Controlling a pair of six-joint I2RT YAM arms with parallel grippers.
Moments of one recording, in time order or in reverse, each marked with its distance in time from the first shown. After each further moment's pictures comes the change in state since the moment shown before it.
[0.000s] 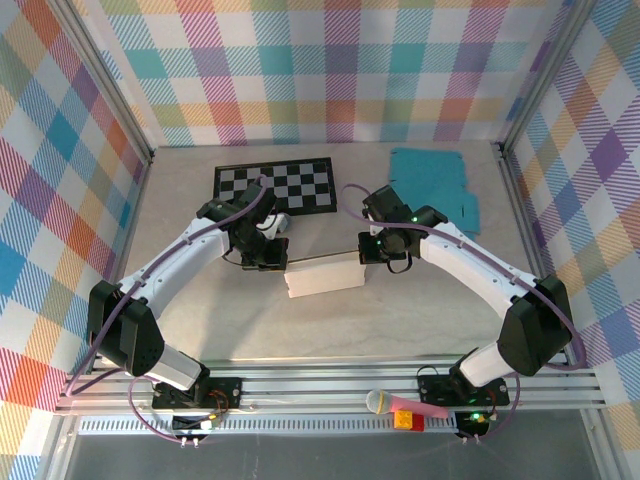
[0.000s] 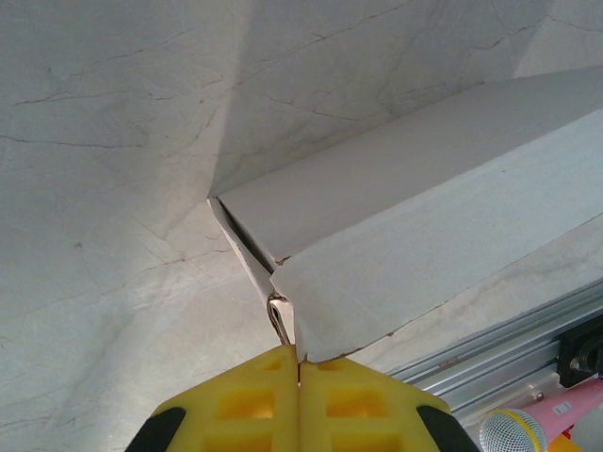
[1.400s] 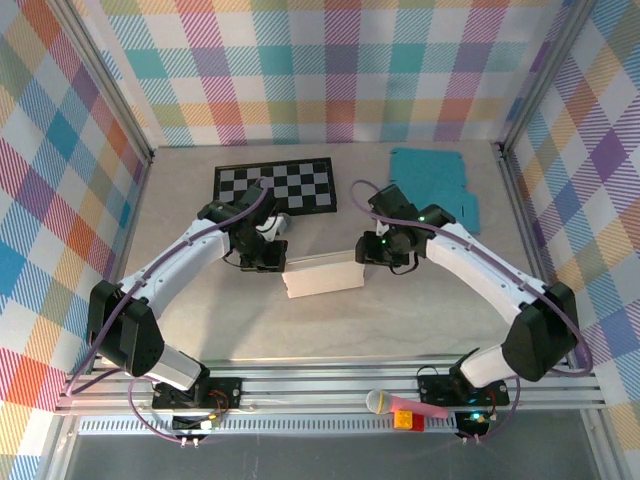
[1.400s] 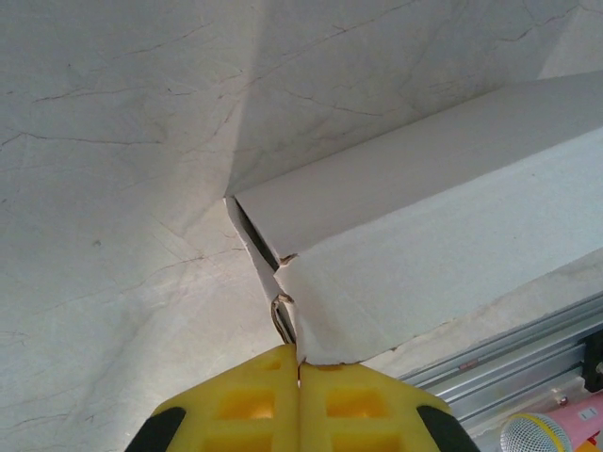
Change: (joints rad) left arm -0.008 0.000 -0.018 0.000 -0.027 0.014; right arm -0.022 -0.060 0.015 -0.078 -0.077 0.207
